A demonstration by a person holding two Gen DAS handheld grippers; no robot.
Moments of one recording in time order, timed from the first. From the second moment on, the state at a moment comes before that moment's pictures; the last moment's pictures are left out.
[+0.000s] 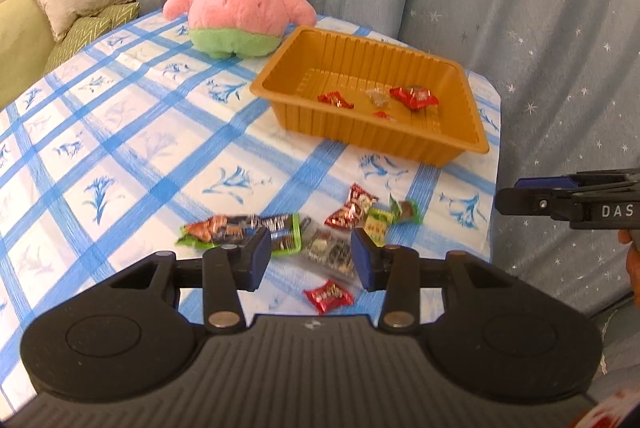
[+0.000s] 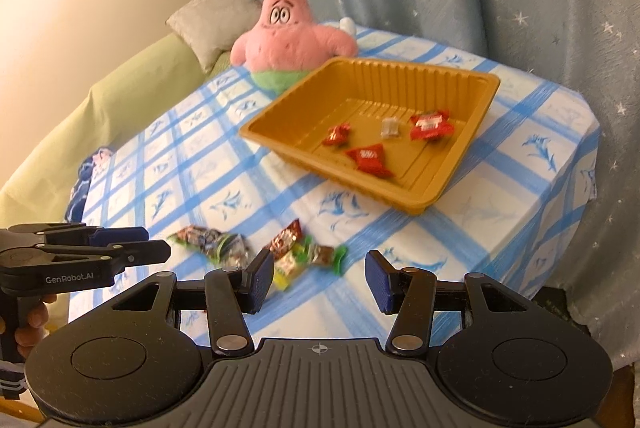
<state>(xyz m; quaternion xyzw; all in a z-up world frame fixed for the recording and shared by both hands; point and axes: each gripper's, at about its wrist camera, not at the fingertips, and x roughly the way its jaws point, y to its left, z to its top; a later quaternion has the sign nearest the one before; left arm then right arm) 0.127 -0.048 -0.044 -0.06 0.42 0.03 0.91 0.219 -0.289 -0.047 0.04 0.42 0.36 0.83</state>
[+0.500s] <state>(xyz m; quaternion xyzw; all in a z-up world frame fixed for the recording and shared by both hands) 0.107 -0.063 -0.076 -0.04 0.45 0.03 0.89 0.210 -0.274 -0.077 0.01 0.45 0.37 0.81</state>
